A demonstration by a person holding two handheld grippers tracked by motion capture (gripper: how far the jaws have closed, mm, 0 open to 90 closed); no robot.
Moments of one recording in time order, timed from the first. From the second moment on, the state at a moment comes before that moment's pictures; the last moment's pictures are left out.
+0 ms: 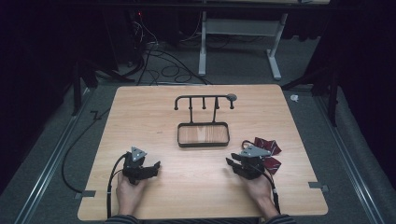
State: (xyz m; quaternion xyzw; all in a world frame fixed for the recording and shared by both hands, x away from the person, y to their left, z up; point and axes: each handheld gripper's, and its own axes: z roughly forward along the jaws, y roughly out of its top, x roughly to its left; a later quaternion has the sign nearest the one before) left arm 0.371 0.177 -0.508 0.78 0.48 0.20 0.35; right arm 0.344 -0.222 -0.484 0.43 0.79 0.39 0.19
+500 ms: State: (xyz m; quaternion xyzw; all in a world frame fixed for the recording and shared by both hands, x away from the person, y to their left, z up) left arm 0.371 0.177 -0.508 0.78 0.48 0.20 0.35; right arm 0.333 -0.261 -0.456 0.44 0.77 0.41 0.21
